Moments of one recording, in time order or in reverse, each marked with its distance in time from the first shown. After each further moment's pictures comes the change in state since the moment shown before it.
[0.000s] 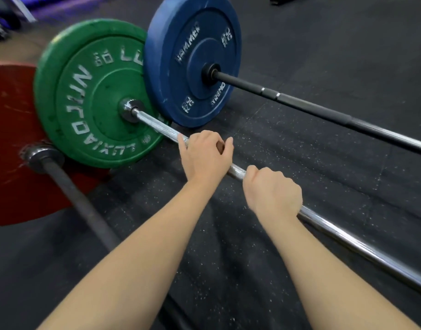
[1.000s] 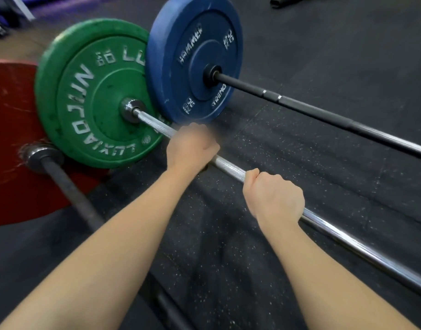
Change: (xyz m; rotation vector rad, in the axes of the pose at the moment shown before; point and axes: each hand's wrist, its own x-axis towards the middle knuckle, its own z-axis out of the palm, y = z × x) left_hand 0.029 -0.046 -0.007 -0.015 -0.053 0.182; right_hand -0.004 -0.001 0.007 0.008 0.059 0.071
